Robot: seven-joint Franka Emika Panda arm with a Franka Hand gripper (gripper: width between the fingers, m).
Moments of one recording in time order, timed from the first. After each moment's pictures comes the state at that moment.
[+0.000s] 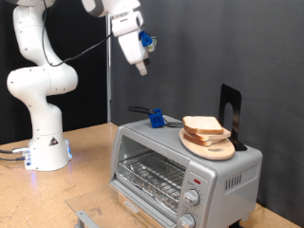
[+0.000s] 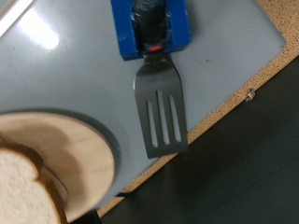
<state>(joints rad) 0.04 -0.56 0.18 -2.36 0.41 2.04 0.03</state>
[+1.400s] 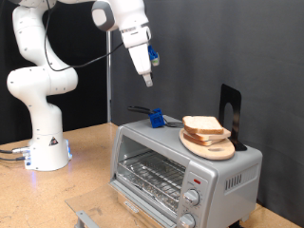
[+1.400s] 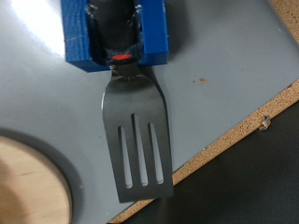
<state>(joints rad) 0.05 -0.56 0.29 -2.51 0.41 2.20 0.01</state>
